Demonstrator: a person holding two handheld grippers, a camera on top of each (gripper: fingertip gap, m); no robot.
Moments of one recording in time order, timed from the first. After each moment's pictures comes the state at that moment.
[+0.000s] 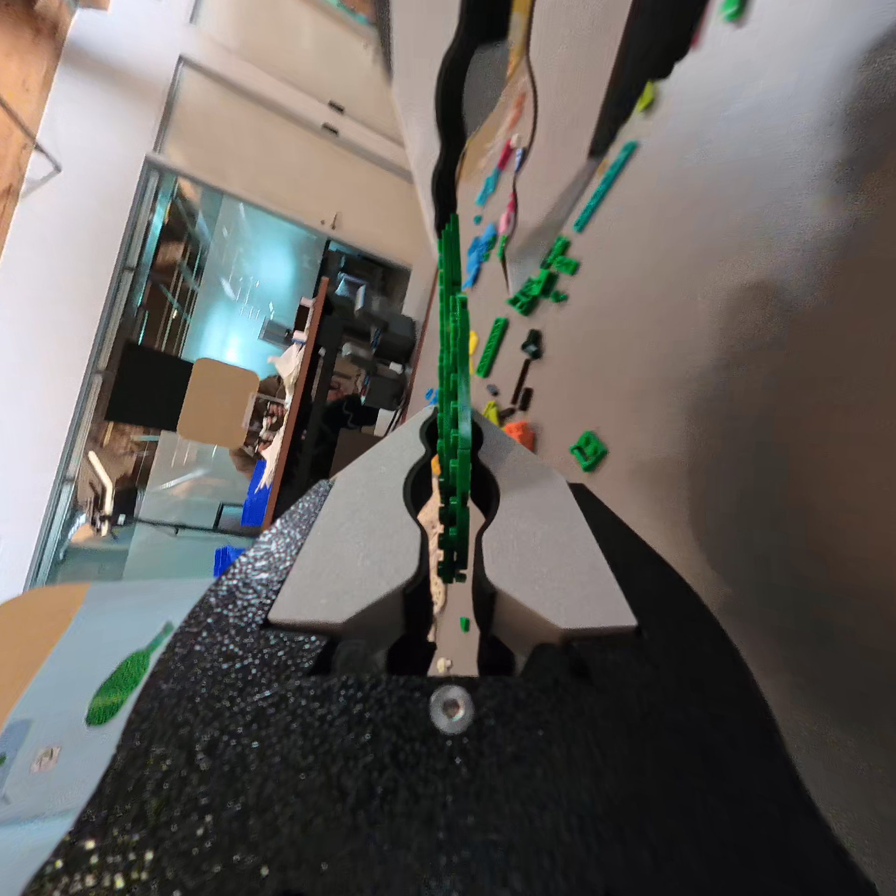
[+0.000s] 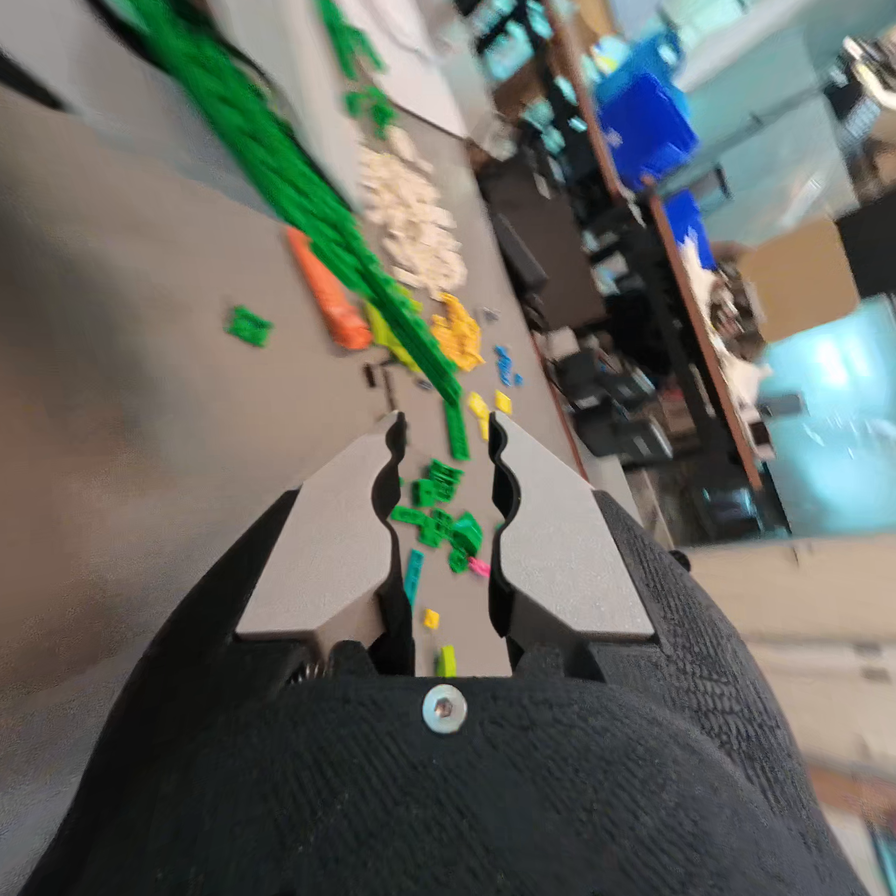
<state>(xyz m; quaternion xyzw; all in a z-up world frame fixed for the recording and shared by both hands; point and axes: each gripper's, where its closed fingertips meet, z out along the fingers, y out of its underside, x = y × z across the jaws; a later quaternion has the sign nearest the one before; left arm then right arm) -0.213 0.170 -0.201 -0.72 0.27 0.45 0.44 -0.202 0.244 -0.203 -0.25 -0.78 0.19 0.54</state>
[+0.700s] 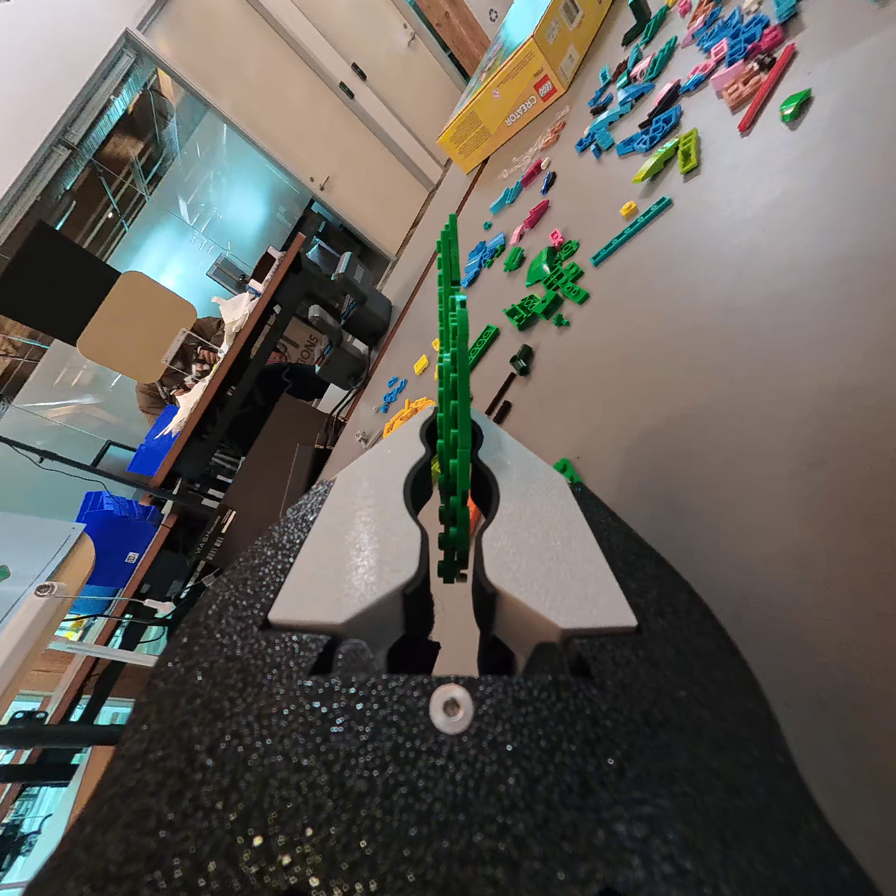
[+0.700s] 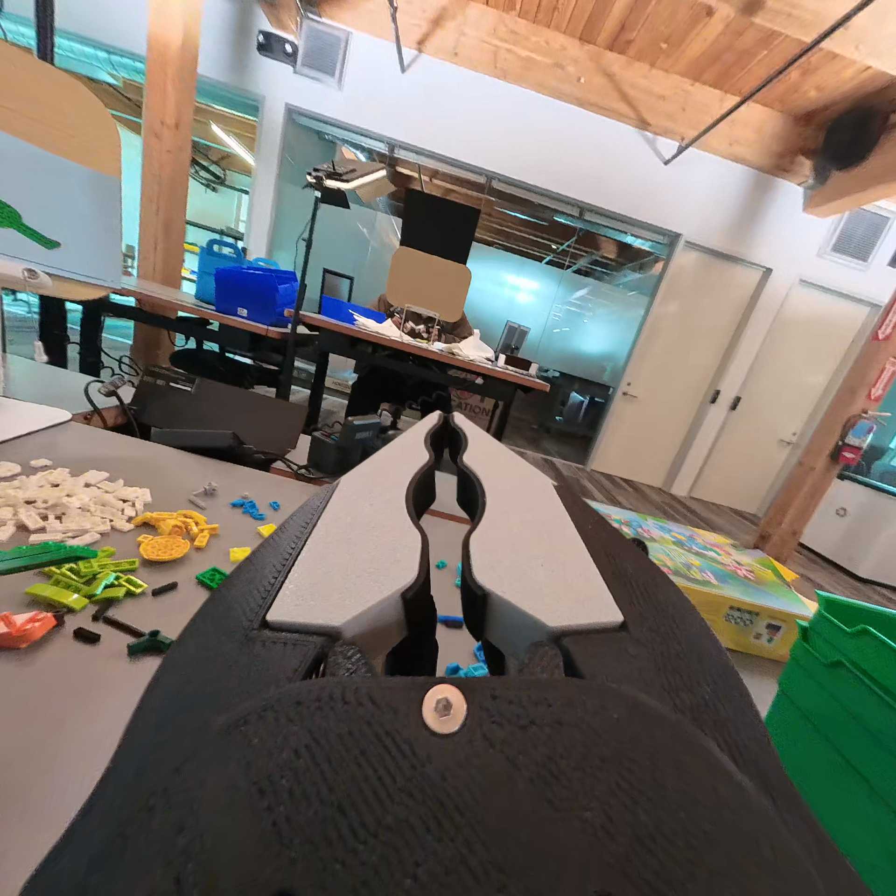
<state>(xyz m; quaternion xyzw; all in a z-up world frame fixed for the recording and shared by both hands) -0.223 0.176 -0.212 -0.76 0.16 0.37 0.51 -0.147 0.358 -0.079 -0.45 -0.40 0.34 0.73</state>
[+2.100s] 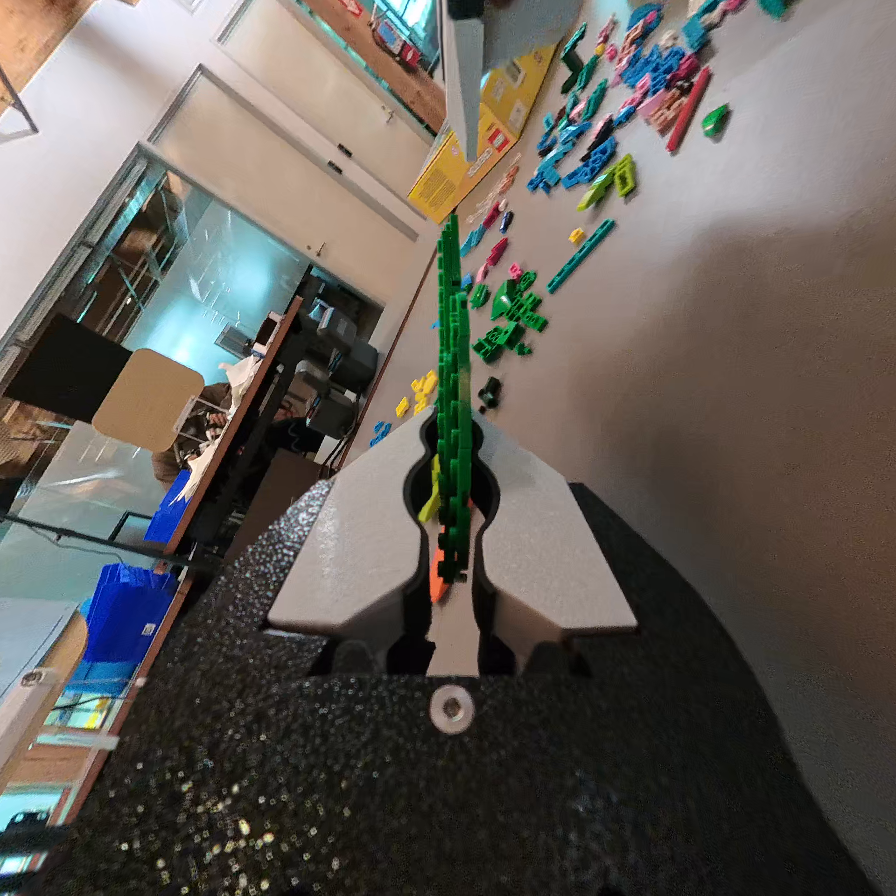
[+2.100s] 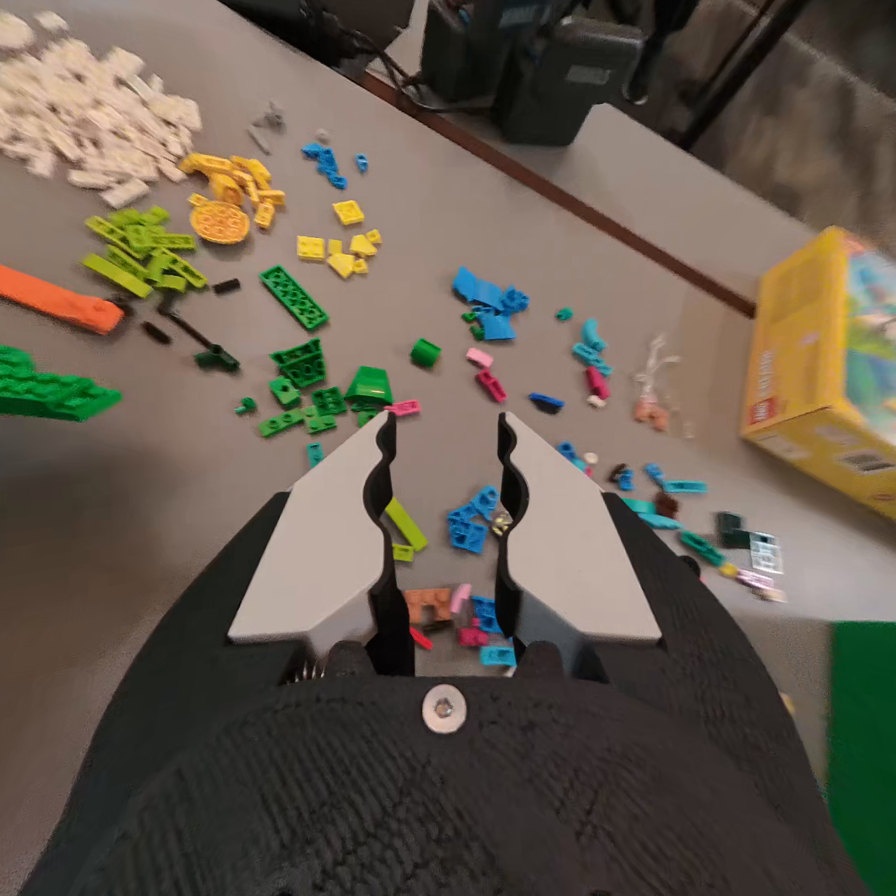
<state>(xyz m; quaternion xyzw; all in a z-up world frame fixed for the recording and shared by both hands) -0.206 0.195 -0.224 -0.73 0.23 0.38 0.53 -0.179 0.369 -0.200 -0.62 -0.65 0.22 0.38</state>
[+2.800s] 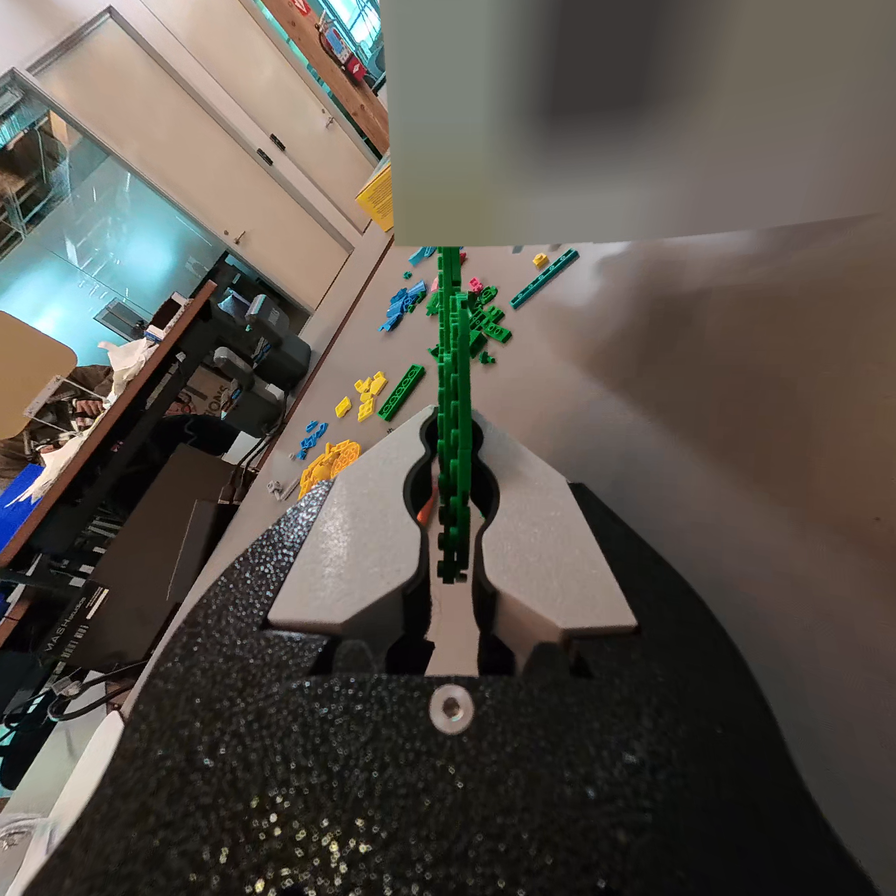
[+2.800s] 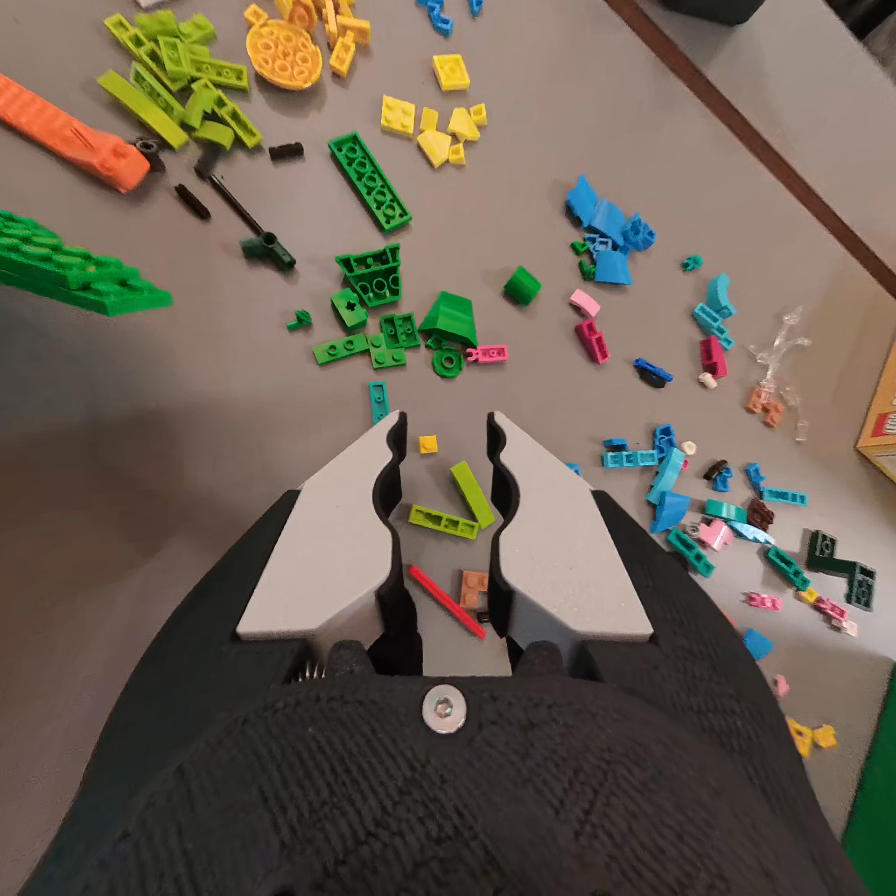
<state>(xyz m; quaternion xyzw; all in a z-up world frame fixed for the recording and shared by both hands) -0.204 0.198 -0.234 -0.76 0.21 0.27 0.56 -0.175 0.338 -0.252 -0.60 -0.72 0.17 0.31</state>
